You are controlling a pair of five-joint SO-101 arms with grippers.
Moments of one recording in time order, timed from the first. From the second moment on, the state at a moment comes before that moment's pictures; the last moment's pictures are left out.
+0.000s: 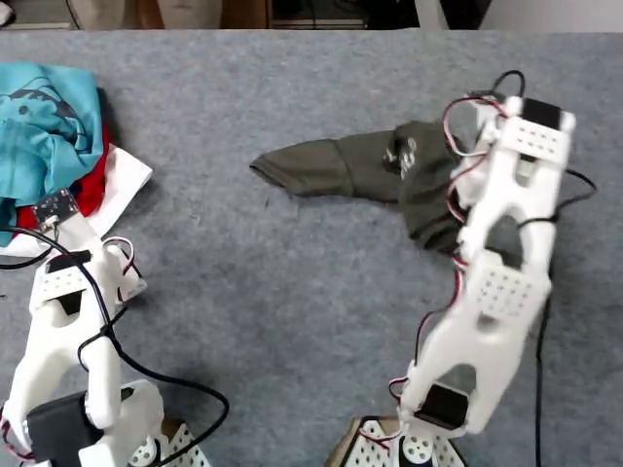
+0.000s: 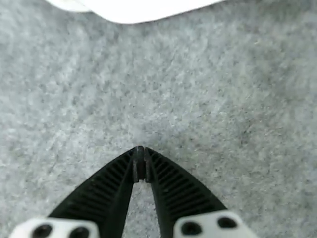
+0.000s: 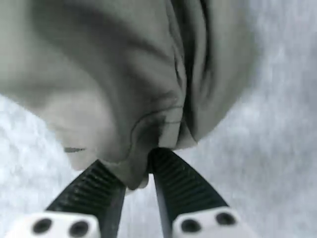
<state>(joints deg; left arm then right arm) -22.4 -22.1 59.7 43.9 7.4 18.5 37.7 -34.2 101.1 20.0</state>
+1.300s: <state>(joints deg) -22.4 -22.1 59.7 45.2 7.3 14.1 -30.4 8.0 97.4 38.7</state>
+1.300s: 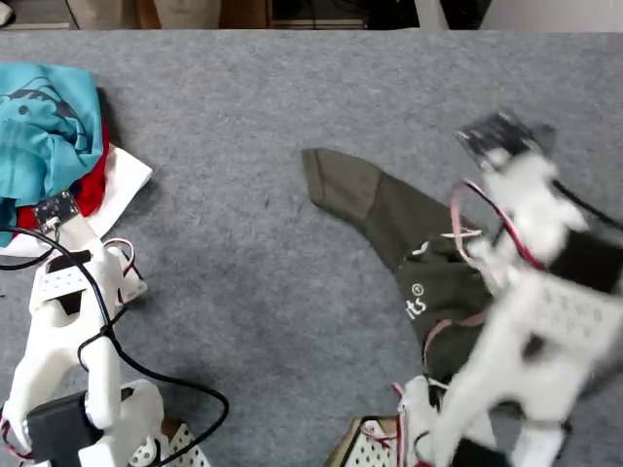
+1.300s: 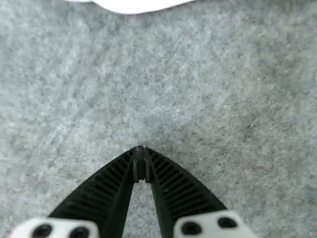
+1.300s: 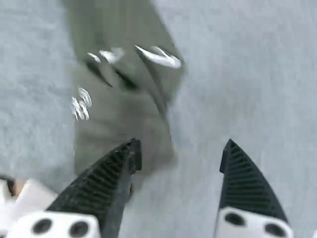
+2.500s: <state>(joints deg) -22.4 -22.1 59.7 45.2 7.3 -16.4 76.5 -85.8 91.3 27.6</state>
